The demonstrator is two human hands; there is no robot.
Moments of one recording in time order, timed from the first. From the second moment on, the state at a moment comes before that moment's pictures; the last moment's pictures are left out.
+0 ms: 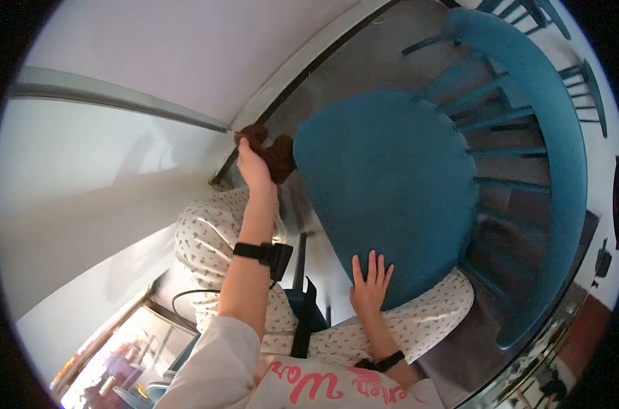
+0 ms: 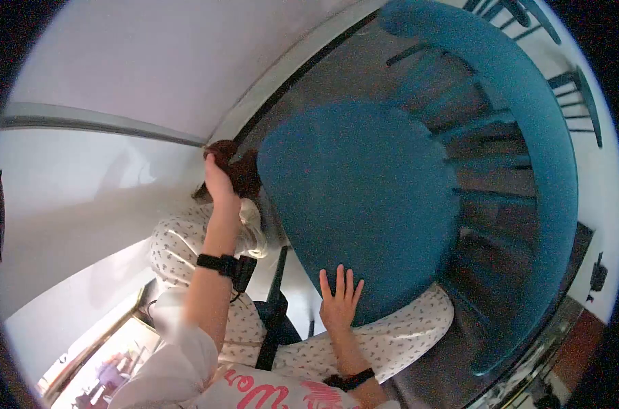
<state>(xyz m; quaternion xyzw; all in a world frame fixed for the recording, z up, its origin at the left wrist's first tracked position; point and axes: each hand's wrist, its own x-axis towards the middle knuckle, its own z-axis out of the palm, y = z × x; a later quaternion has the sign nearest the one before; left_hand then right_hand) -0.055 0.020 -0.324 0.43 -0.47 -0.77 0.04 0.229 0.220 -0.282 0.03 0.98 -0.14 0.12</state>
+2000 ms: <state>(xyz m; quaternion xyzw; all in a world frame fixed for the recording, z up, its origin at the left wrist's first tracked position) -0.010 -0.029 -0.206 0.22 -0.73 -0.65 -0.02 0.017 0.138 -0.272 -0.09 0.91 -0.41 0.03</state>
